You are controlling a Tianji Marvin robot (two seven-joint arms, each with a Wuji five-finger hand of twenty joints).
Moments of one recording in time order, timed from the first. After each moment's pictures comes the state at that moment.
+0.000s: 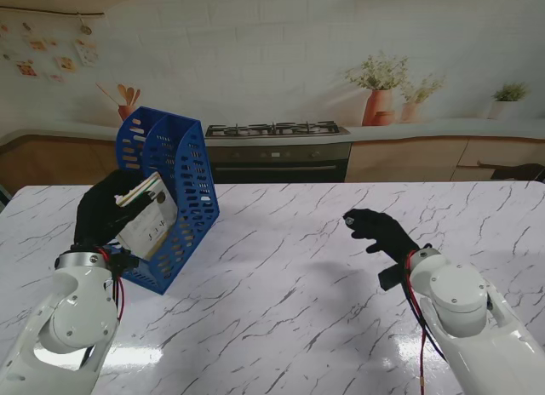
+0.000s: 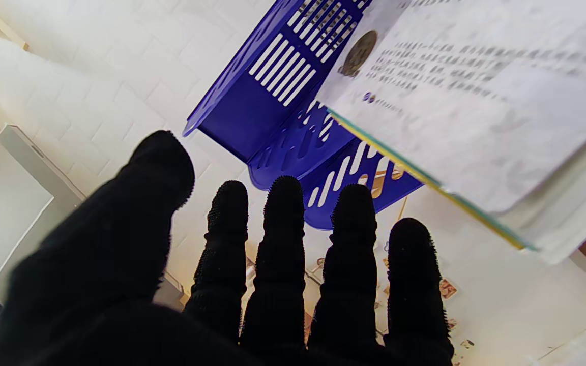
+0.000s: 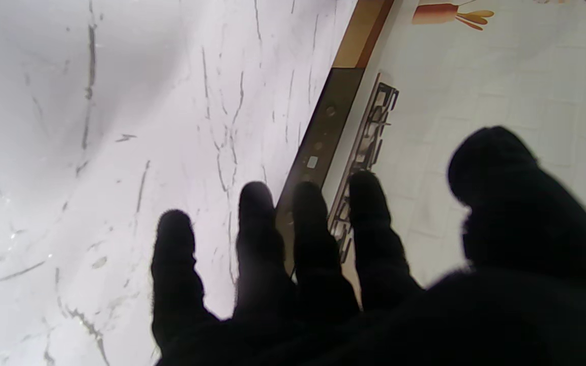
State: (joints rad) left arm 1.73 -1.19 -1.52 -1.82 0.49 0.03 0.36; right arm -1.58 -1.14 1.40 -1.61 0.09 0.19 0.17; left_hand 0.71 -0.46 0.58 -0.06 0.55 0.04 0.68 0.43 0.81 0.11 0.36 0.42 0.63 0.27 0.39 0.56 0.13 0.31 1.01 0.54; right_hand 0.62 -0.34 0.47 -0.10 0.53 0.05 0.33 0.67 0.55 0.12 0.33 0.38 0.57 0.15 0.19 0.38 0.02 0.48 0.82 0.62
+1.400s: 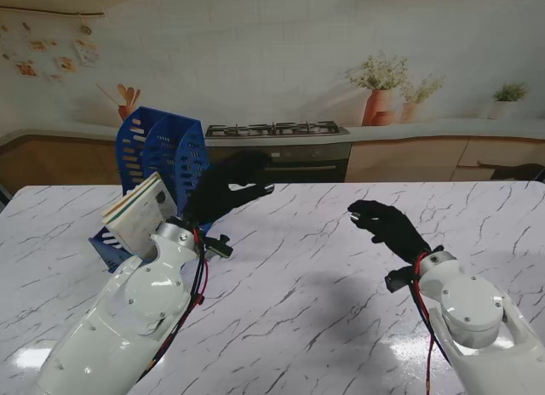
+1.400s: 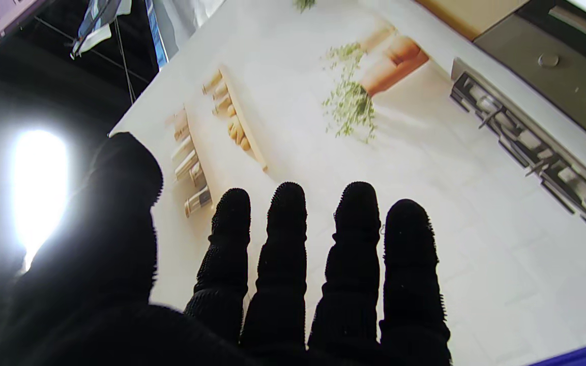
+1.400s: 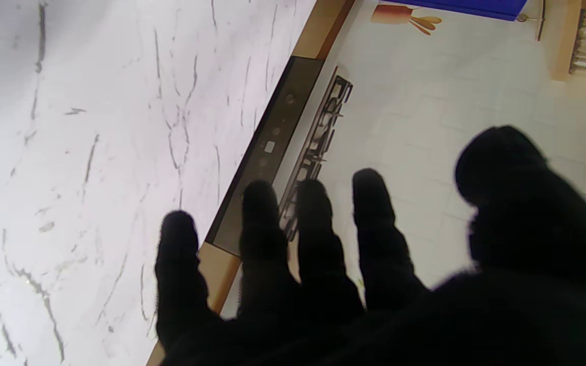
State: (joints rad) left arm 1.45 -1.18 -1.13 -1.74 0.26 -0.20 0.19; right arm -1.68 -1.14 1.46 -1.75 0.05 0.10 0.14; left_hand 0.70 -0.38 0.33 -0.06 0.55 0.06 0.52 0.39 0.77 0.13 0.32 0.42 0.64 0.29 0.42 0.56 0.29 0.28 1.00 0.50; right_hand 0.62 -0.34 0.46 -0.10 0.55 0.05 0.33 0.67 0.57 0.12 0.35 0.42 0.59 0.14 0.19 0.38 0.03 0.48 0.81 0.61
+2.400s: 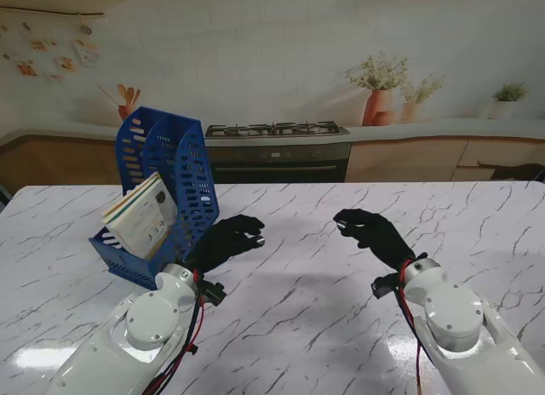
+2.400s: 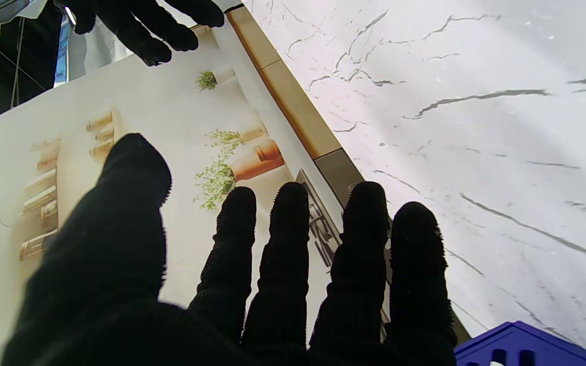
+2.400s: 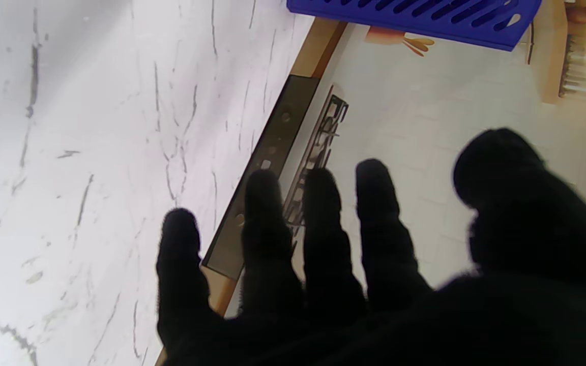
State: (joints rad) left arm 1.53 -1.17 -1.12 -1.56 0.09 -0.11 0.05; right arm -1.65 -1.14 1.38 -1.68 0.06 0.00 0.09; left_hand 0.74 -0.36 0.30 -0.06 0.55 0.10 0.56 0.40 0.77 0.15 0.33 0.42 0.64 0.34 0.44 0.56 0.26 0.35 1.07 0.55; right_hand 0.62 -0.34 0.48 -0.10 0.62 0.03 0.36 0.66 0.64 0.06 0.40 0.48 0.66 0.13 0.23 0.39 0.05 0.49 0.84 0.59
